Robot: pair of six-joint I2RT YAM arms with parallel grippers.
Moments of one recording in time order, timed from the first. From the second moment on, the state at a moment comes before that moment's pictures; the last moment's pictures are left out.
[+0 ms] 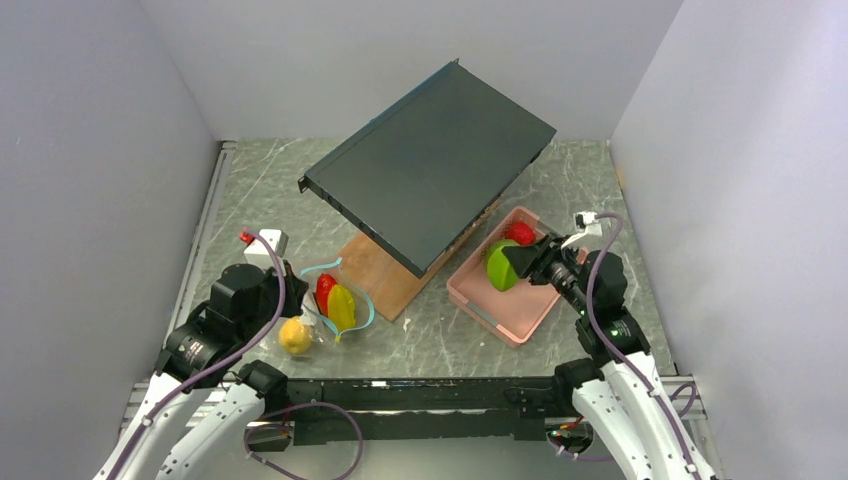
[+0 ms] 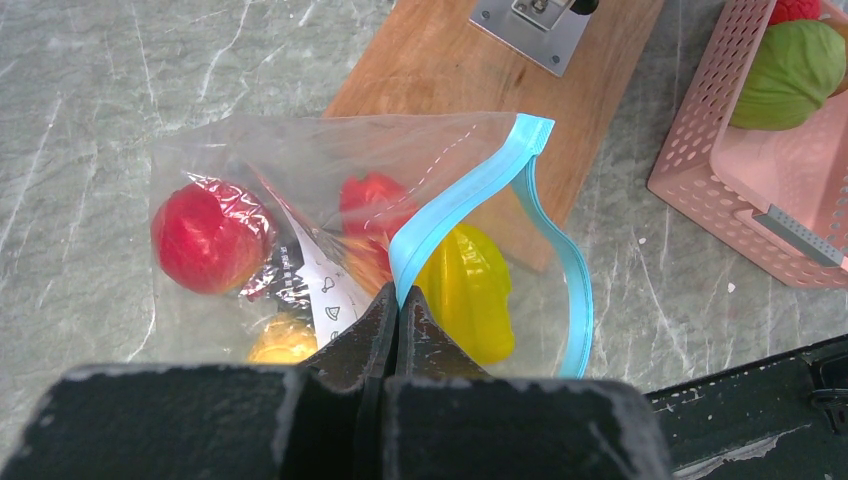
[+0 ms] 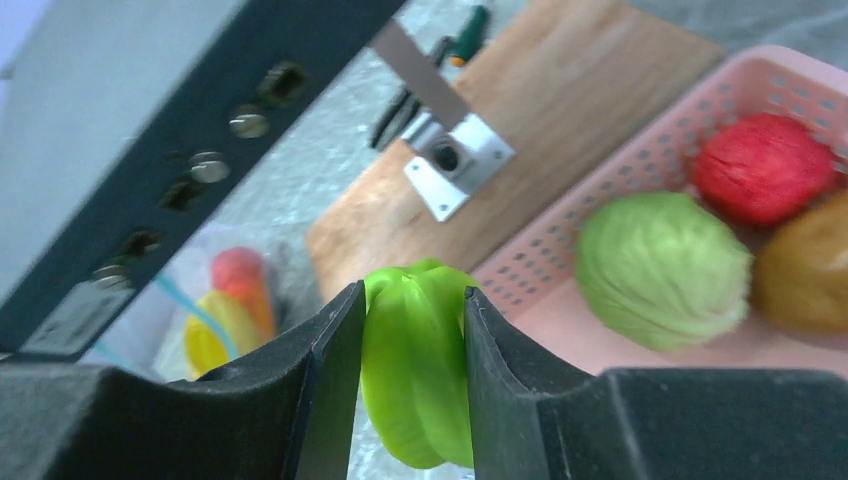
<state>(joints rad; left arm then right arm) -0.49 0.47 0.77 -0.81 -0.14 -0.36 0.24 0.53 0.53 -0.21 -0.21 0.57</state>
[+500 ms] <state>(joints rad) -0.49 0.47 0.77 -0.81 -0.15 -0.36 0.87 0.61 0.53 -0.04 -0.19 0.69</state>
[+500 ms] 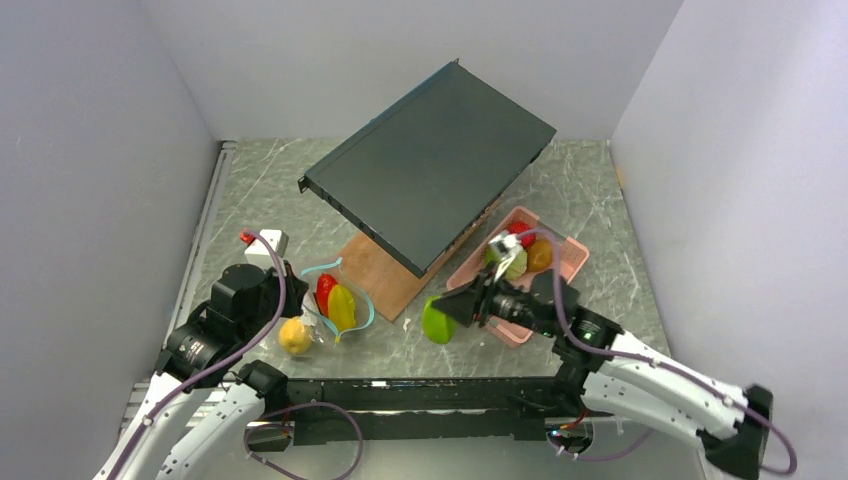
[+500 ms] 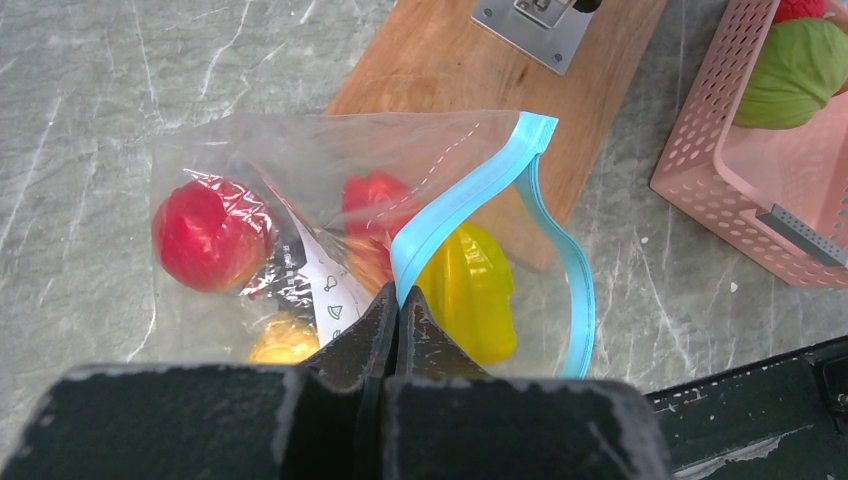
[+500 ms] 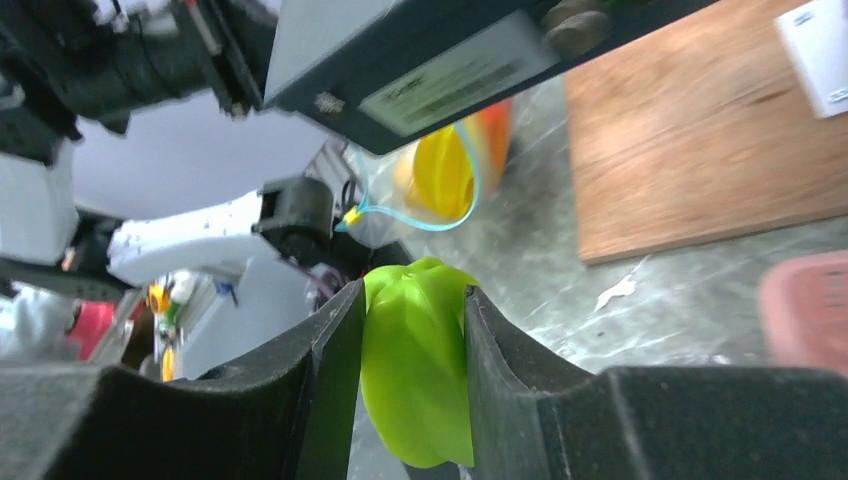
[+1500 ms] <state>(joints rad) -0.50 0.31 0.76 -0.81 -0.15 -0.36 1.47 1.45 1.20 0.05 0.65 0.44</state>
